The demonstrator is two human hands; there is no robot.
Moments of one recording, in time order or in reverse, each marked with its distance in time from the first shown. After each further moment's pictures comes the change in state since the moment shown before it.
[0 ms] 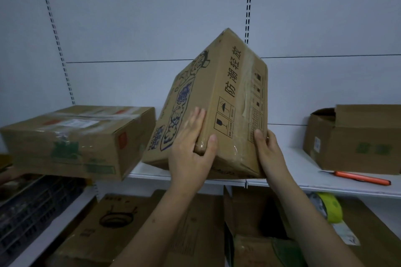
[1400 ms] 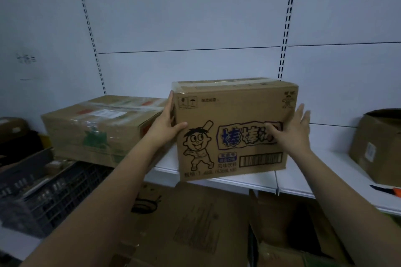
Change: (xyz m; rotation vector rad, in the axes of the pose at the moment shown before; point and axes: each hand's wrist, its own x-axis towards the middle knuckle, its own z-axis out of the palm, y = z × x) left_hand 0.099 -0.158 -0.071 0.045 -0.386 -0.443; right_hand 0.121 0.042 0.027 -0.646 0.067 -0.041
